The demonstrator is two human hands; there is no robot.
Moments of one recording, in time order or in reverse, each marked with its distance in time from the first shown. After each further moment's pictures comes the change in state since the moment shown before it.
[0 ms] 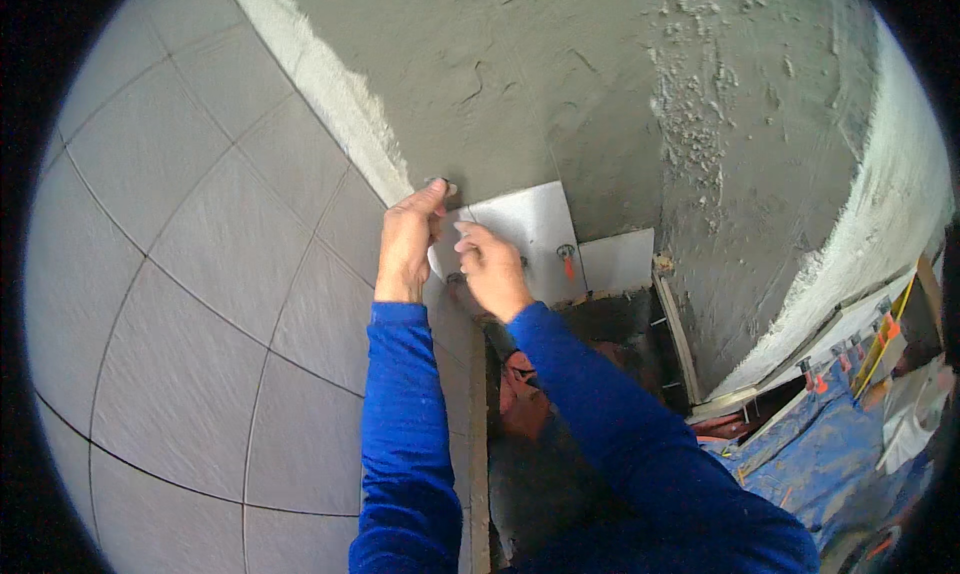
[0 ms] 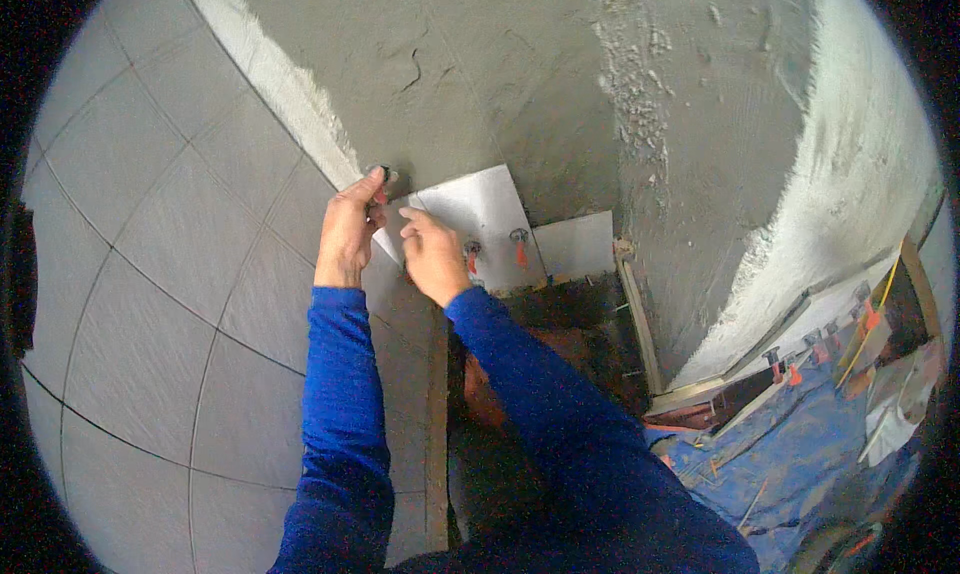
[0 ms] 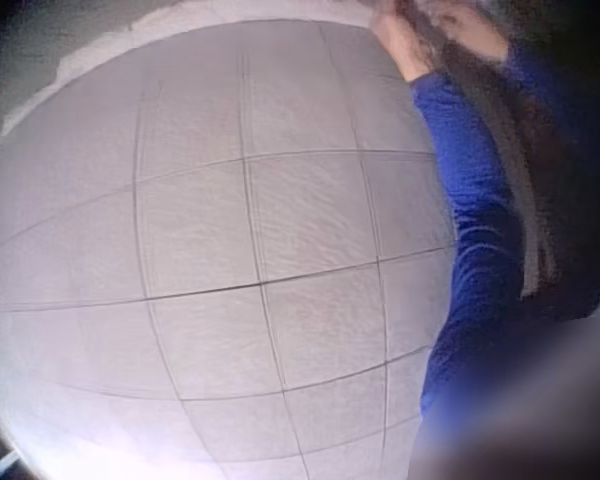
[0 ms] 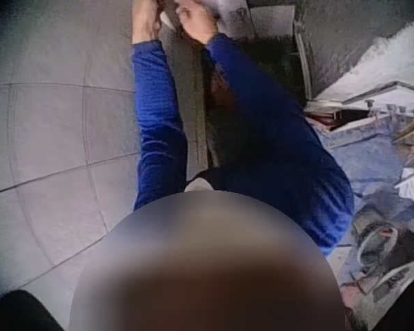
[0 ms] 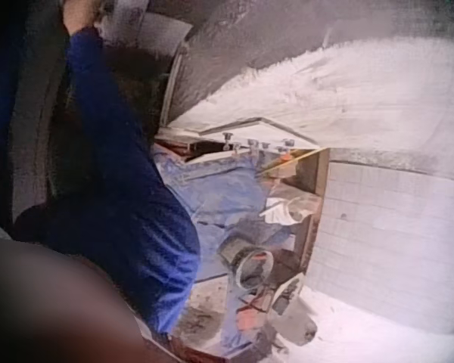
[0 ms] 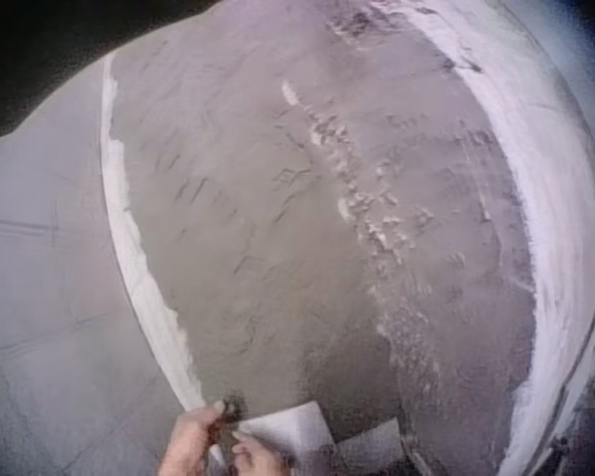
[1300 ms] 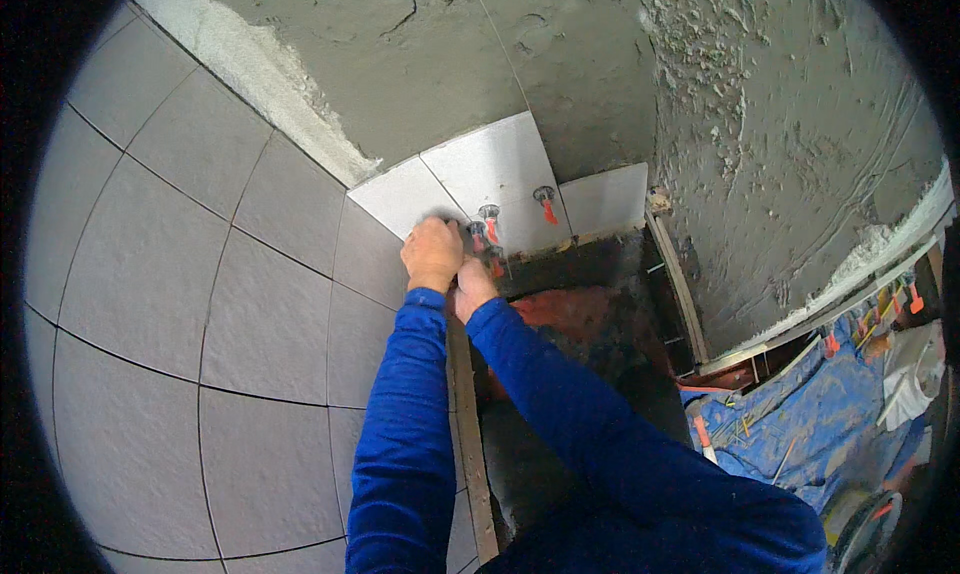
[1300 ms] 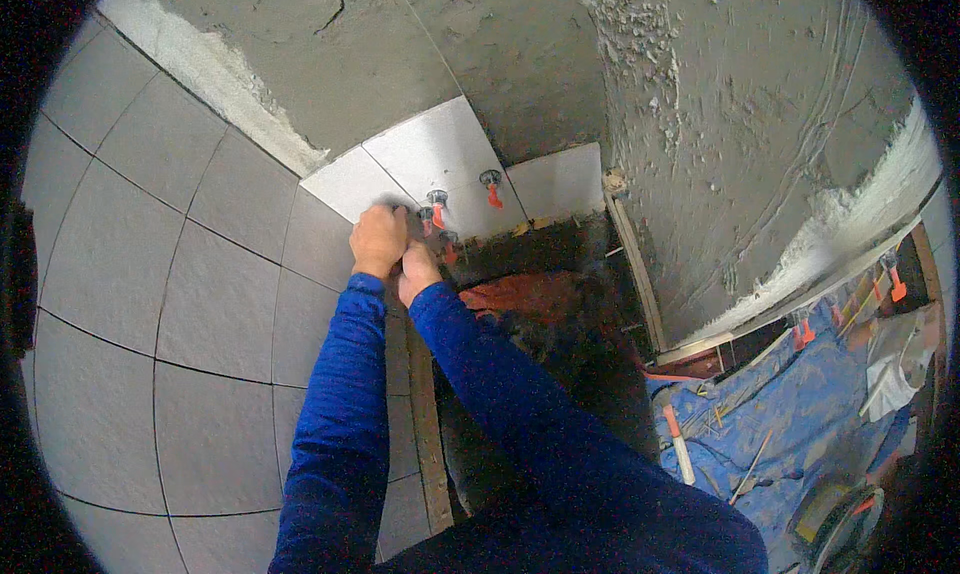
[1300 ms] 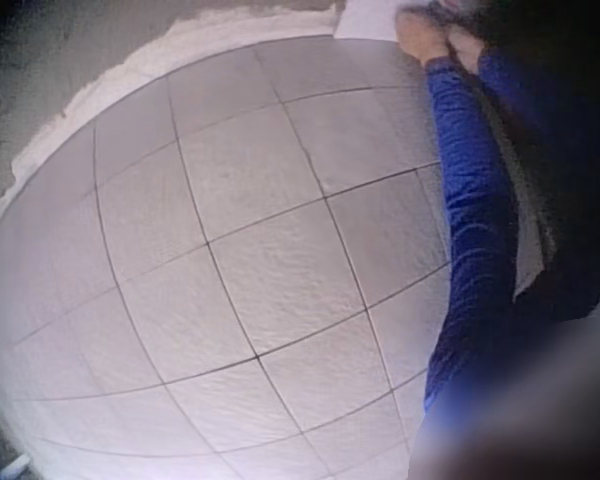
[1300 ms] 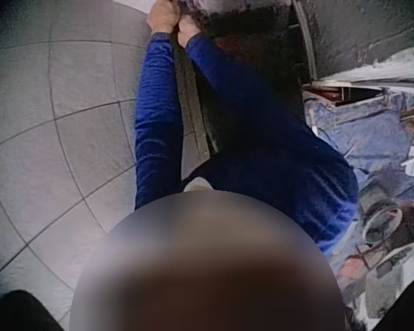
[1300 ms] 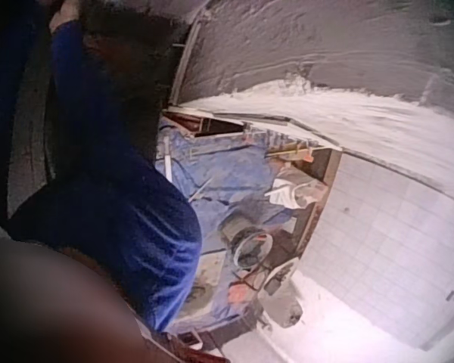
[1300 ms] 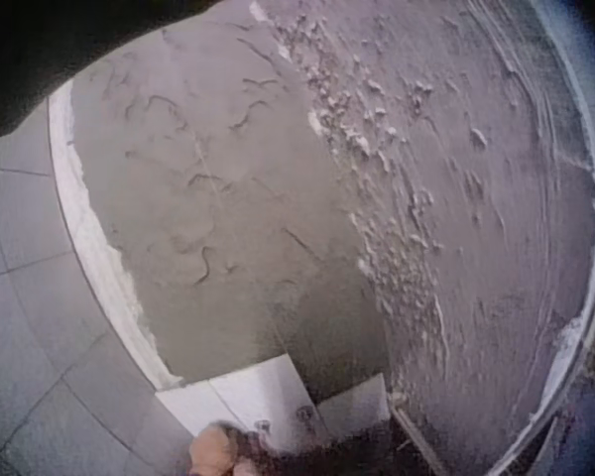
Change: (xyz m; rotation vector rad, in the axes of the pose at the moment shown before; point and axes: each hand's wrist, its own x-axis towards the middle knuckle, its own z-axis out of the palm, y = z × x) left_hand -0.025 -0.133 0.027 1.413 -0.077 -0.155; right_hand -0.081 0.133 0.076 1.245 0.399 1.067
